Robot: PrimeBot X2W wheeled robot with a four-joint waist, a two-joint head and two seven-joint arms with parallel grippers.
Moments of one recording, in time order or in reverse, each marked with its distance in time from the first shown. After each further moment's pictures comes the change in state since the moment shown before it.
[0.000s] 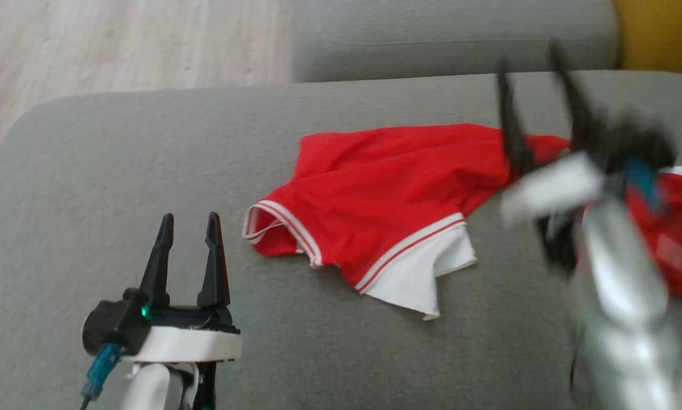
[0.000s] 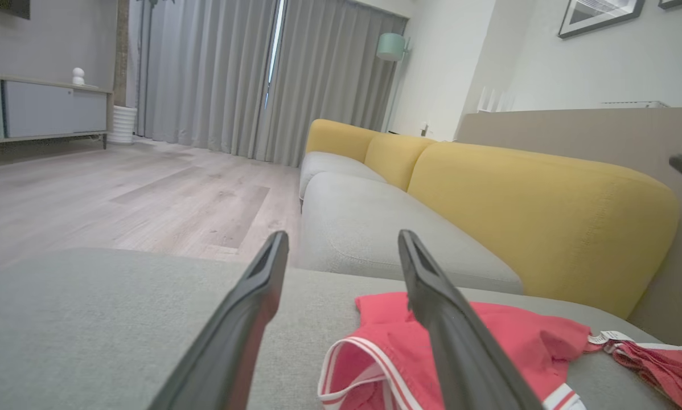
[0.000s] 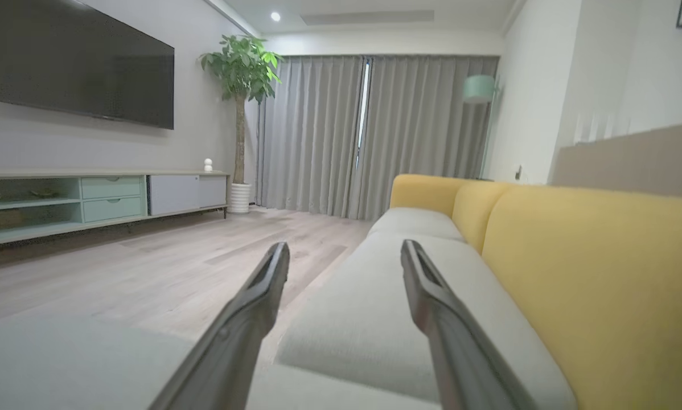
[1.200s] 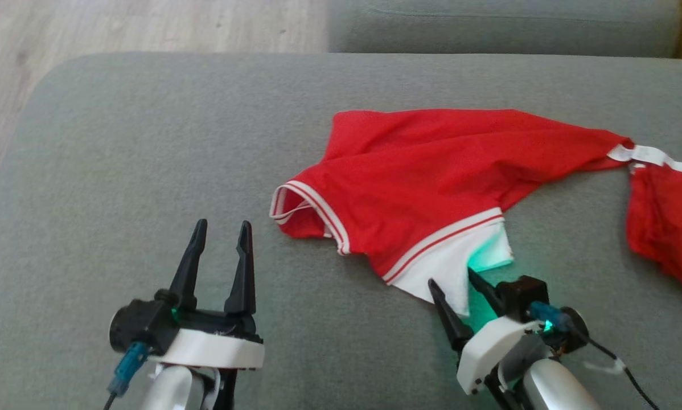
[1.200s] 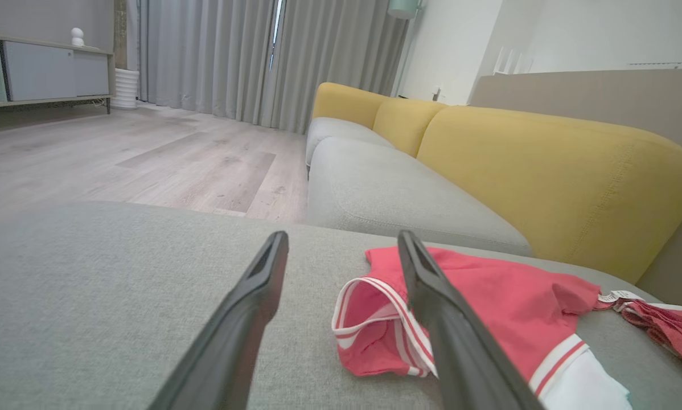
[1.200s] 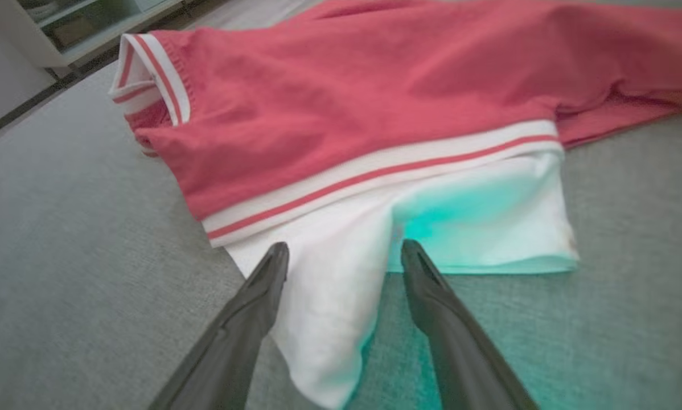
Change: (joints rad) left arm -0.009 0.000 -0.074 0.033 0.004 -0.016 0.000; right arm 0.415 0.029 0.166 0.013 0.128 0.000 0.218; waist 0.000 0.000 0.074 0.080
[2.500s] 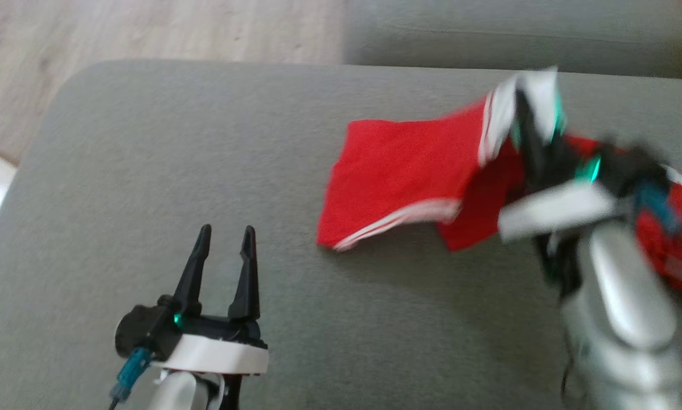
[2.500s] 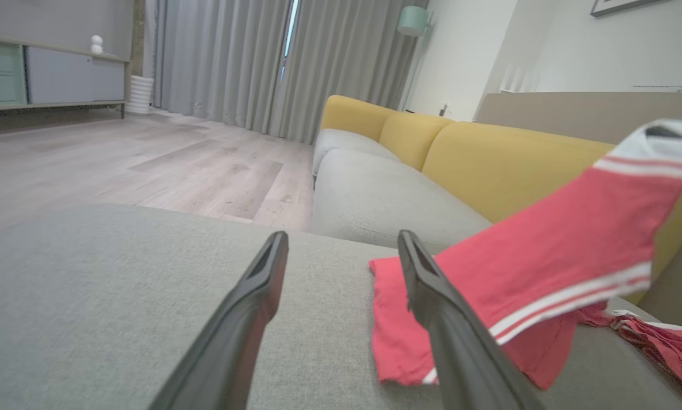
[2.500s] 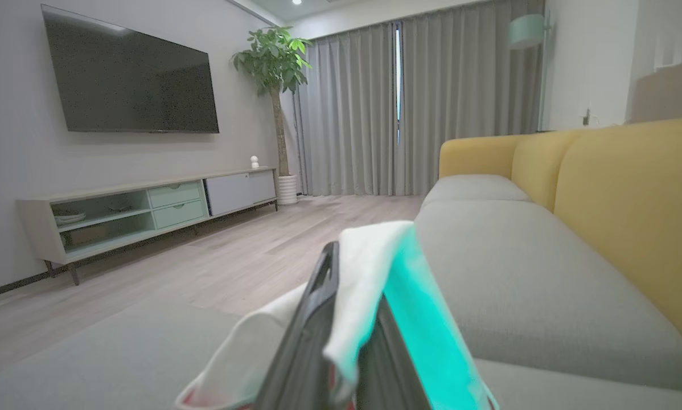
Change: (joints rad) left arm 0.021 0.000 -0.016 -0.015 -0.023 0.010 0.000; right arm -0.244 -0.002 -0.160 -0.218 -0.016 0.000 -0.135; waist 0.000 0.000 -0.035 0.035
